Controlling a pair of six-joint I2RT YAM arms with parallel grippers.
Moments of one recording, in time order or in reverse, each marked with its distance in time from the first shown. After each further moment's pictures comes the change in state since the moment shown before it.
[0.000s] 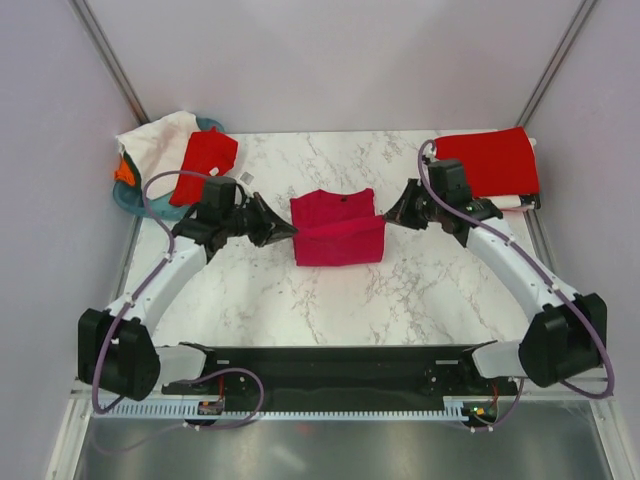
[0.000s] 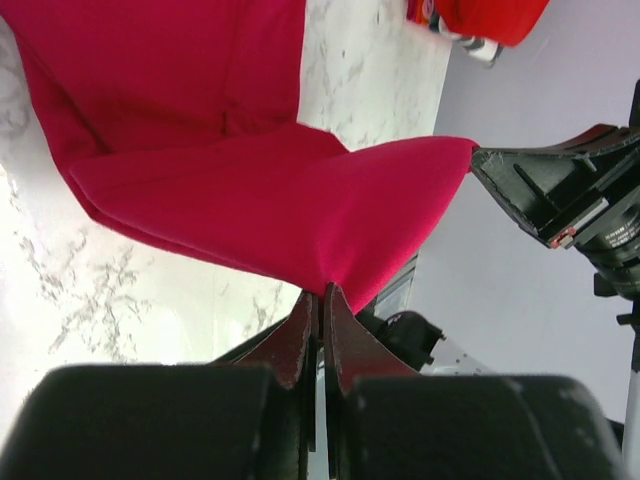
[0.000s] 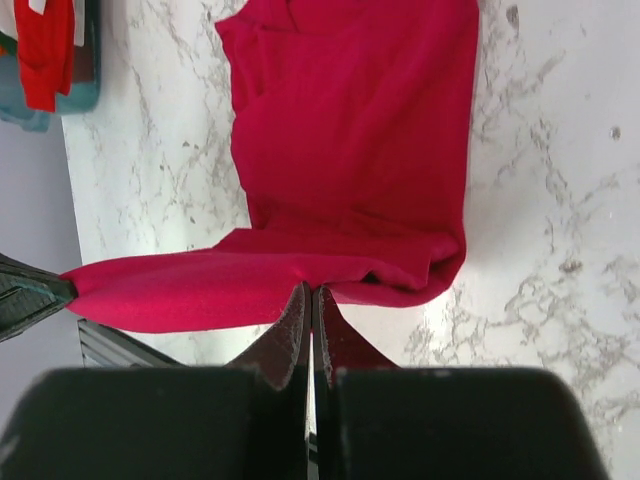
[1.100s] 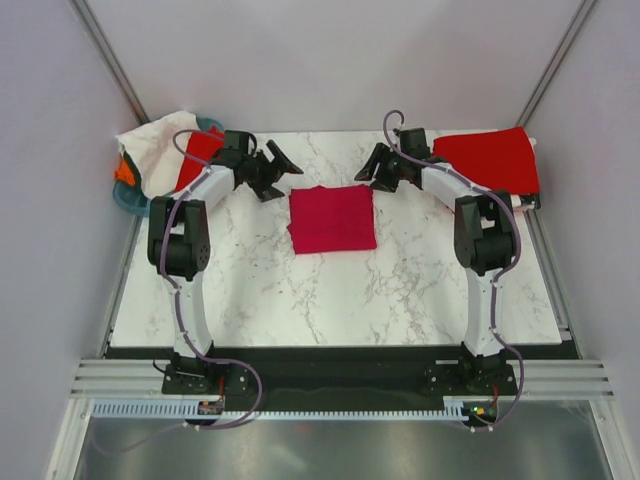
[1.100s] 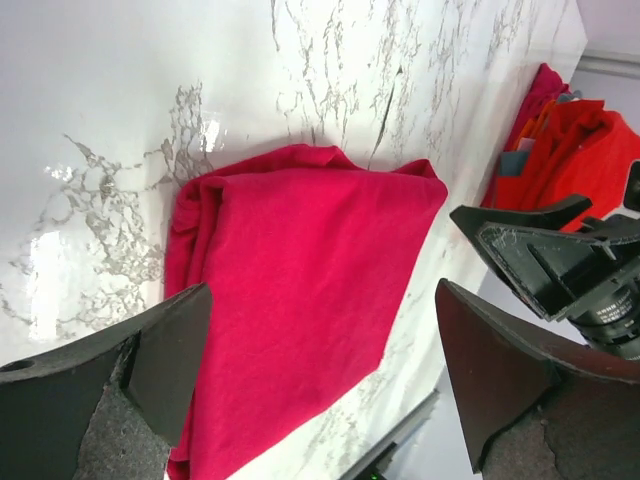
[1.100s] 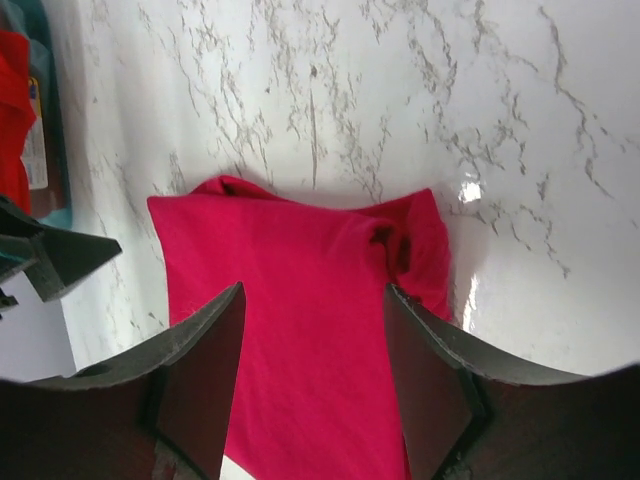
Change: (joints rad) left arm 0.151 0.886 0.705 0.041 -0.046 0.077; right arm -0.090 0.900 0.646 0.214 -0.130 -0.019
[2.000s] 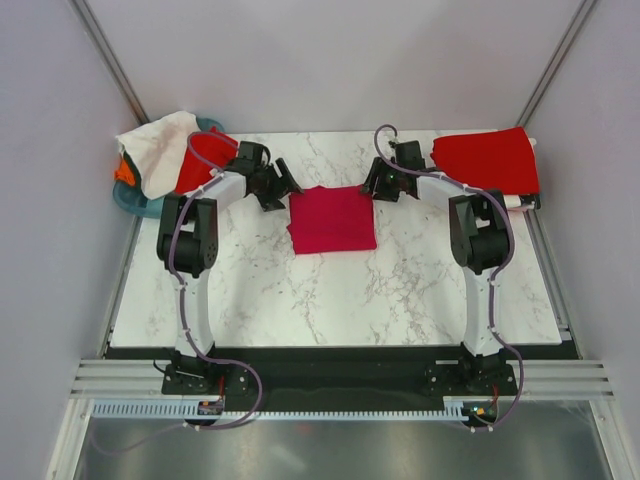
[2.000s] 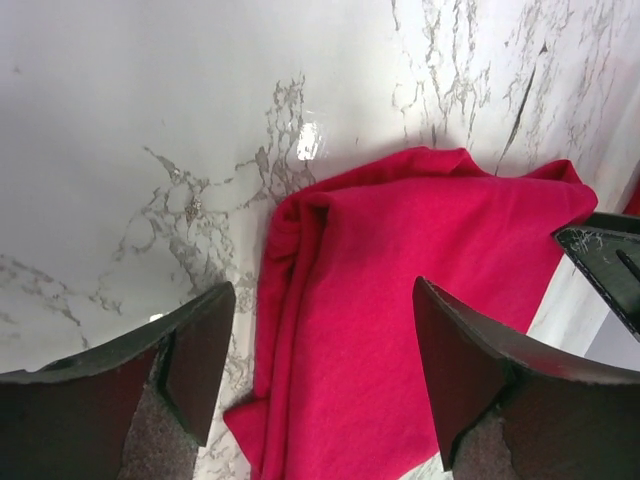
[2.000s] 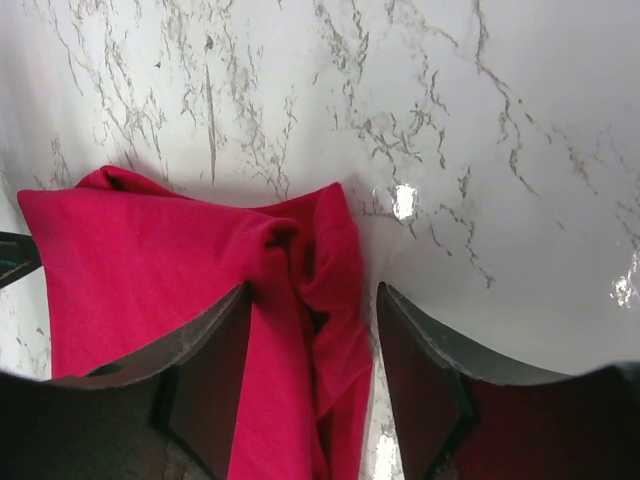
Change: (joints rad) left arm -0.053 0.047 -0.040 -0.010 -0.159 0.167; right arm 0.014 0.007 -0.121 0.075 0.097 -0.140
